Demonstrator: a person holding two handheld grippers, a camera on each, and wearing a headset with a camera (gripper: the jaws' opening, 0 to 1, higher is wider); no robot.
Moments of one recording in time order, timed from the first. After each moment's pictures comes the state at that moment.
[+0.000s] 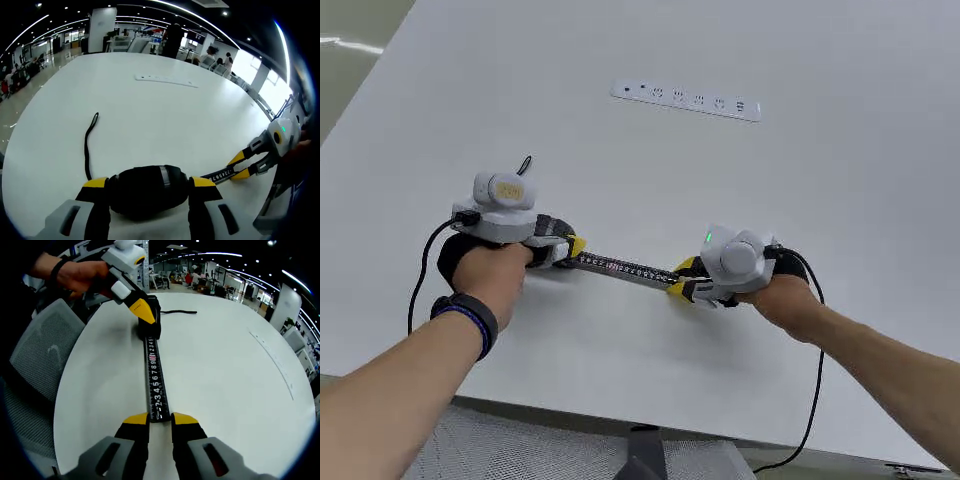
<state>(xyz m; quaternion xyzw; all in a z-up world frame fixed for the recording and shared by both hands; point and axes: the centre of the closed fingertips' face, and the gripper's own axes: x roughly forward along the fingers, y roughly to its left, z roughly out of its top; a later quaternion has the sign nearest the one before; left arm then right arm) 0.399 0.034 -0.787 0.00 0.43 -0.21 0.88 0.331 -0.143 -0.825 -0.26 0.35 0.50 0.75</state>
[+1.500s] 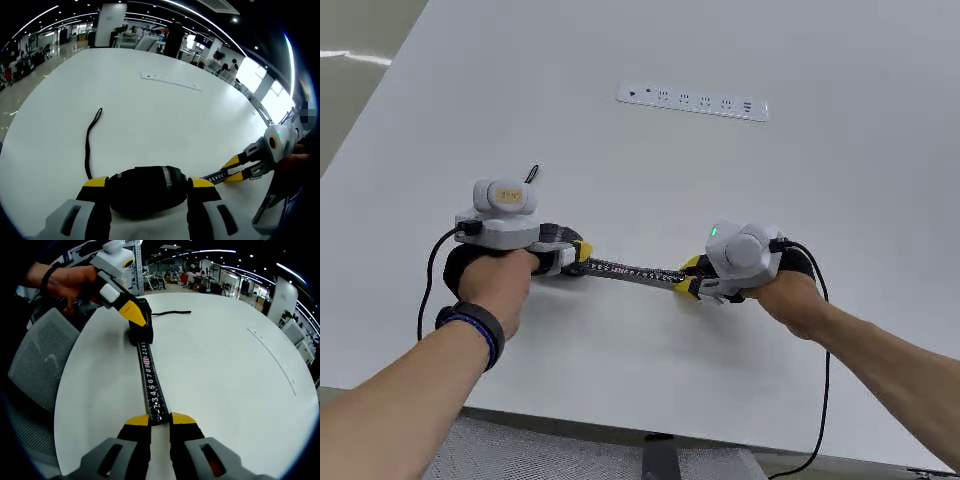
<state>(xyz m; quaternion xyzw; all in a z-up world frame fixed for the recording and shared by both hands) 0.400 0.036 -0.786 -0.04 0.44 -0.19 0.88 0.348 -0.134 -0.826 -0.23 0.37 0.49 0.76</state>
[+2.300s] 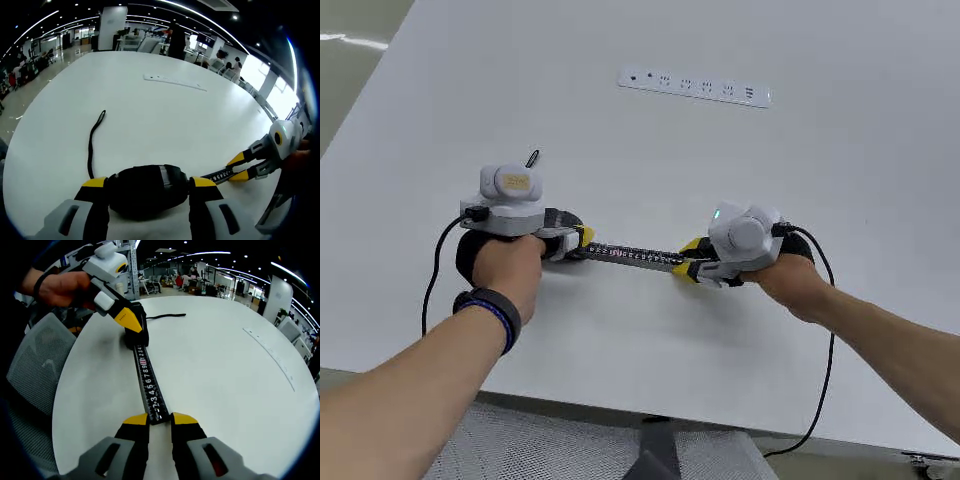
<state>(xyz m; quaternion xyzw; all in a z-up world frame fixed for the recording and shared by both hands) 0.399 0.036 -0.787 -0.03 0.44 -0.18 0.88 0.352 -0.135 -0.826 -0.21 0.36 0.48 0.77</state>
